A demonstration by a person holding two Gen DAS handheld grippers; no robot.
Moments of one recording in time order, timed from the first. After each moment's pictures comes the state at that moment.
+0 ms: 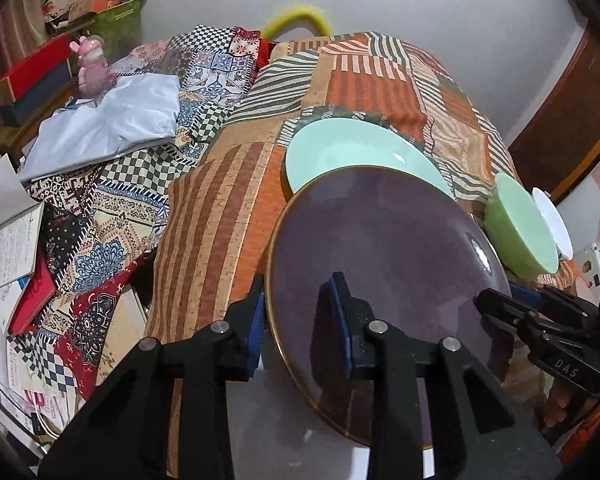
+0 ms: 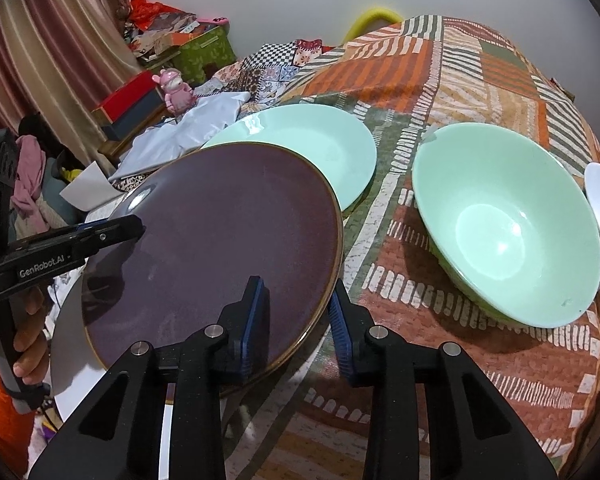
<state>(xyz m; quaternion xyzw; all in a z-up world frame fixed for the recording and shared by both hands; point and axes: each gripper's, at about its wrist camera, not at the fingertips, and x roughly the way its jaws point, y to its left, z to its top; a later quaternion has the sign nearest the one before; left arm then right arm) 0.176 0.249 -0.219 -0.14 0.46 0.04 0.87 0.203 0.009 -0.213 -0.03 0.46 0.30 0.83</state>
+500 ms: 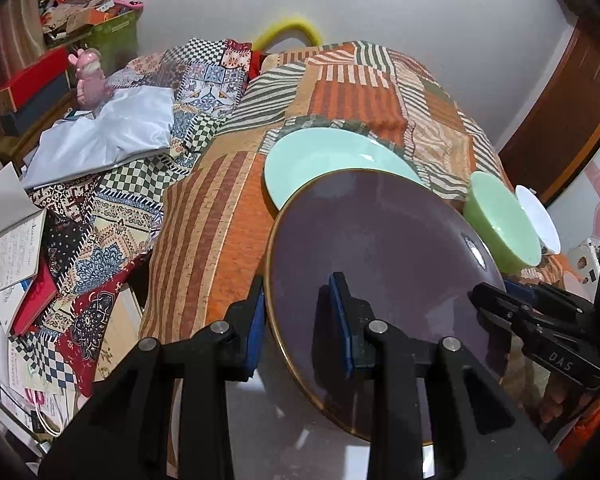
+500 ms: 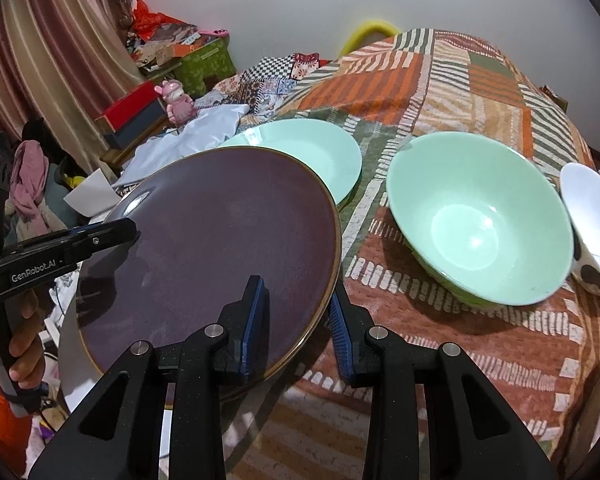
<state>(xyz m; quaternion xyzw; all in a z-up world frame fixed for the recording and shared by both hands) 0.159 0.232 -0.200 -0.14 0.44 0.03 0.88 0.190 -0.008 -0.201 -0.02 0.44 0.30 0.84</state>
